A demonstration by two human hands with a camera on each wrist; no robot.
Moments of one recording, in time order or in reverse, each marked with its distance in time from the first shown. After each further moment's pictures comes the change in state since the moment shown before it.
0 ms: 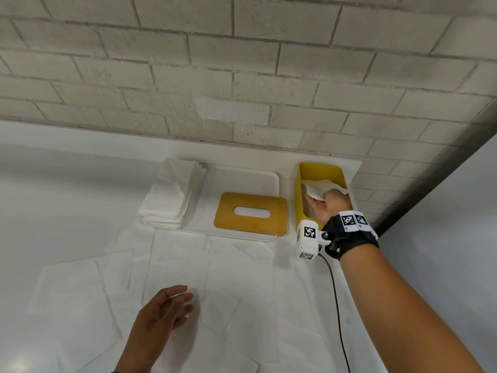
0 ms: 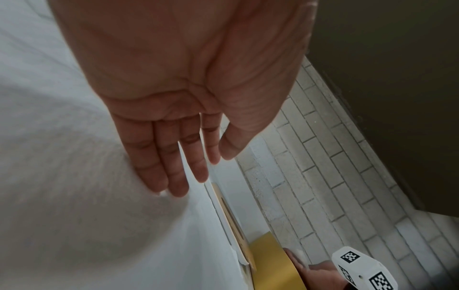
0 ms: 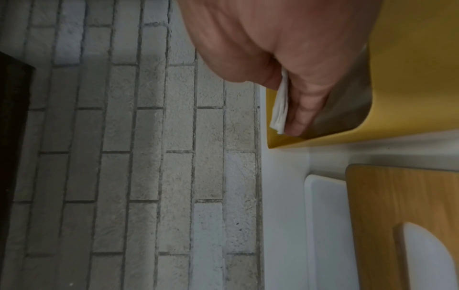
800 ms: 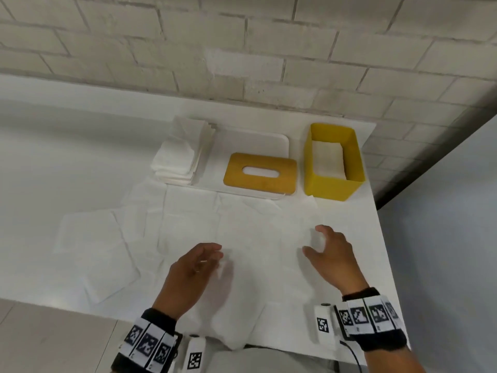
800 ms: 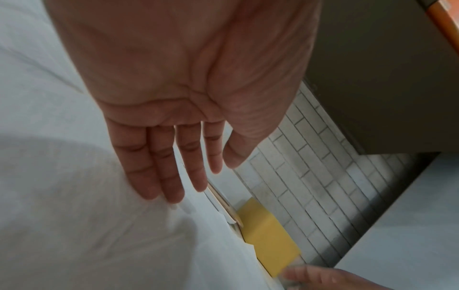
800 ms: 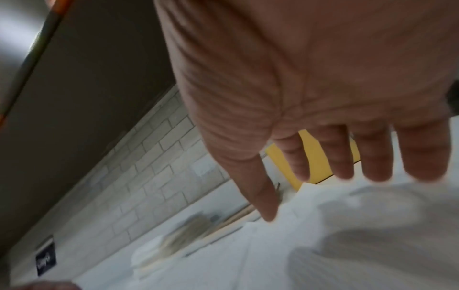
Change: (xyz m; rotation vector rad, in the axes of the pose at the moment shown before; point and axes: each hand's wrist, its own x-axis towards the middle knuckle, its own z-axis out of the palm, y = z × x) left_hand -0.035 0.003 0.017 0.334 -0.179 0.208; right_hand -0.136 0.078 -0.148 -1.668 -0.204 -0.246
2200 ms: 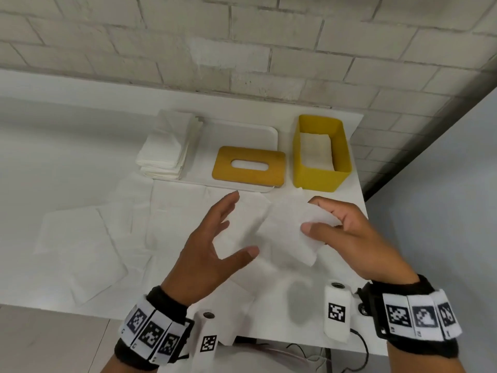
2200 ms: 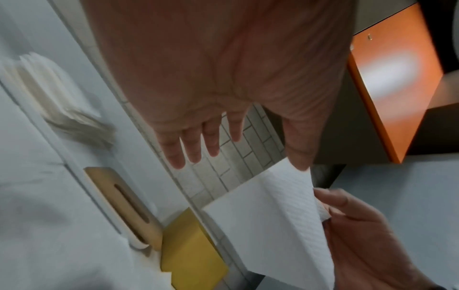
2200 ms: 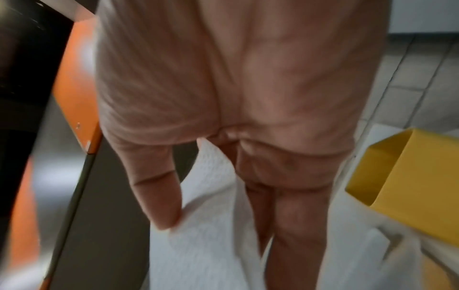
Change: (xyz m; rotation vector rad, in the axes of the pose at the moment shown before) left_hand -0.013 0.086 0.019 -0.154 -0.159 0.408; right_hand -0.070 -0.053 -0.088 0.646 -0.293 -0.513
